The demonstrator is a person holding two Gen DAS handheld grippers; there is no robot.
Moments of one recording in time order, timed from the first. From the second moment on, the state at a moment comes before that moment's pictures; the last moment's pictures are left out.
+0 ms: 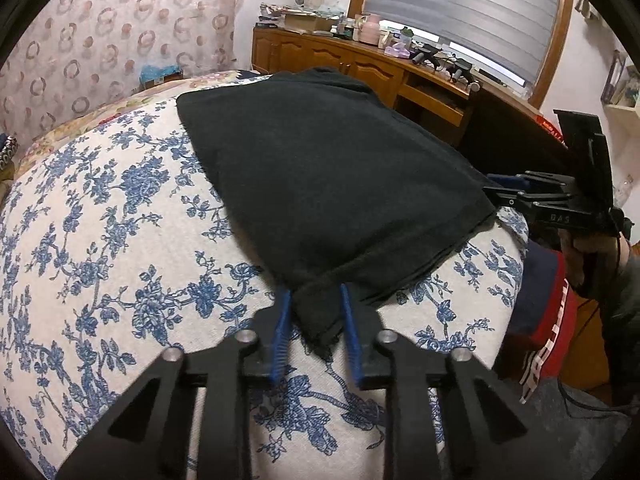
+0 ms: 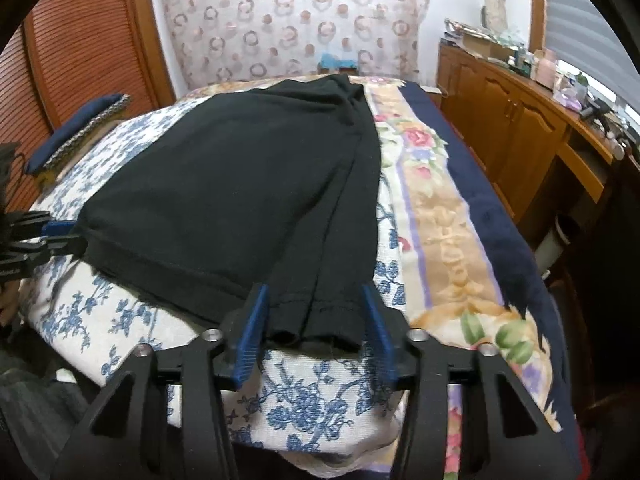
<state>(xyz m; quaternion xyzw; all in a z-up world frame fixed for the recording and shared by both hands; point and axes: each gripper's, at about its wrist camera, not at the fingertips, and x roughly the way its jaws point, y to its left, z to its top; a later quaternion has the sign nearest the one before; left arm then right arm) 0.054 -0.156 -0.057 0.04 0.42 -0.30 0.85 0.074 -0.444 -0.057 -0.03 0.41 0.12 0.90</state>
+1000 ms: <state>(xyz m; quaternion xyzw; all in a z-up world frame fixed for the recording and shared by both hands) 0.263 -0.142 0.033 -0.01 0.36 -0.25 0.90 0.278 -0.436 0.044 0.01 0.30 0.18 0.94</state>
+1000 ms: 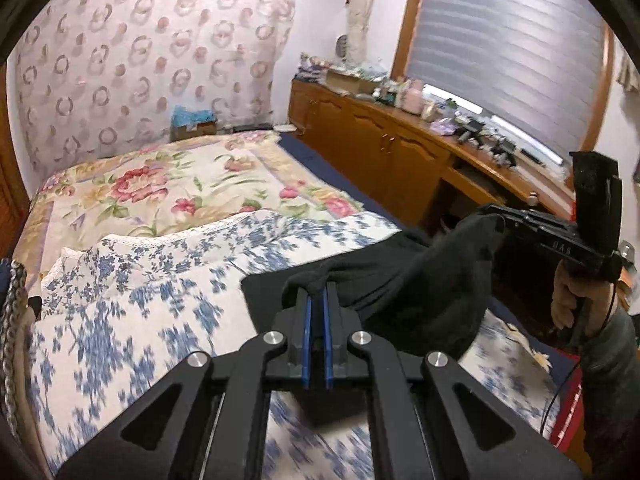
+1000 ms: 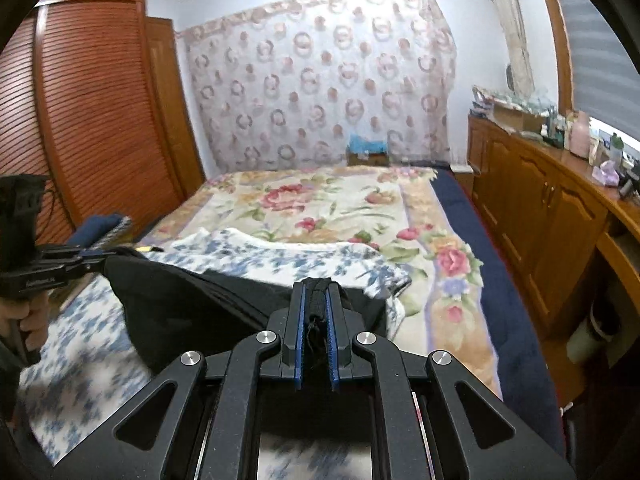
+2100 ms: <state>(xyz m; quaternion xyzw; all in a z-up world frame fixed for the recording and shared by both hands) 0.347 -0.149 -0.043 -0.02 0.45 -0.24 0.86 0.340 -0.440 -0.026 -0.01 0.38 0.14 0.91</state>
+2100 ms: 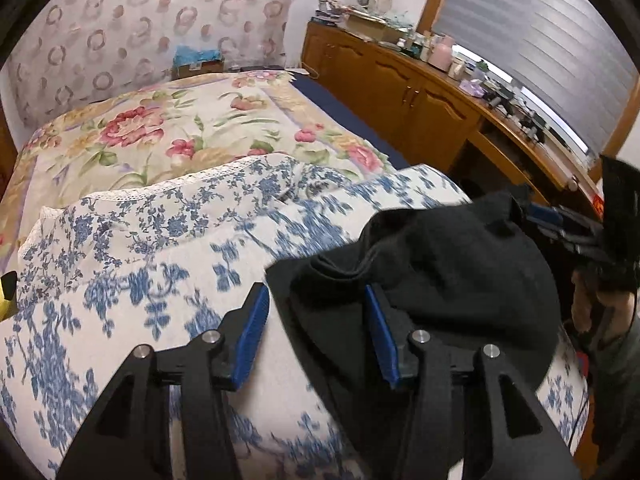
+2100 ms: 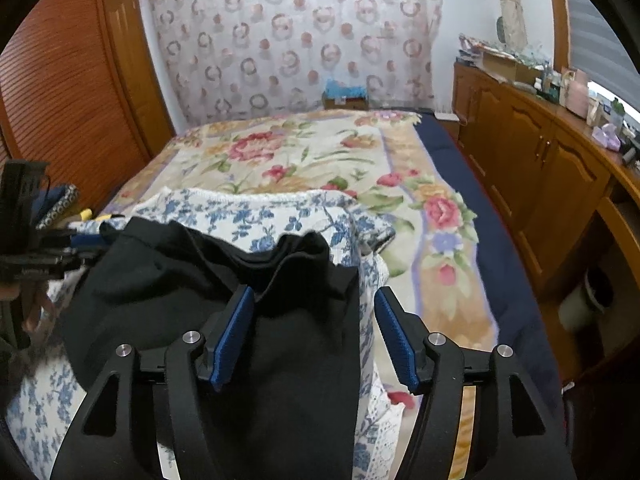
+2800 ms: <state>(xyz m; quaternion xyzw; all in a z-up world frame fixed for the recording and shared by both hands) 0.362 -0.153 -0.057 -0.04 0.46 -0.26 0.85 0.361 -0.420 -0.056 0.03 0.43 0.20 0.88</state>
